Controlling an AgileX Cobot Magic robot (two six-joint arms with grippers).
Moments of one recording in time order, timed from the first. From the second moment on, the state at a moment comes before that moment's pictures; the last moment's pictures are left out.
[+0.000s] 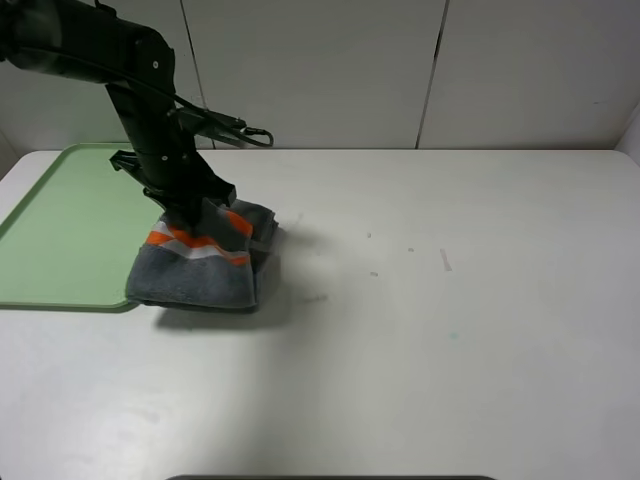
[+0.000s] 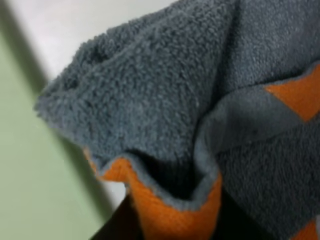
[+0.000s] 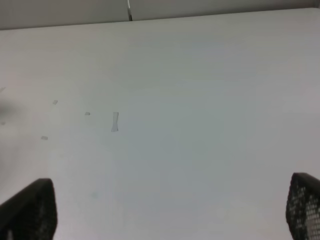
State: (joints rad) left arm -0.35 2.02 -1.40 0.14 0.78 -0.06; right arm -0.01 -0.01 -0.49 0.07 1.02 -0.01
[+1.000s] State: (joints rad) left arm 0.02 1.99 -1.40 0.20 0.78 0.08; right arm -0.01 -0.01 -0.49 0.07 1.02 -0.01
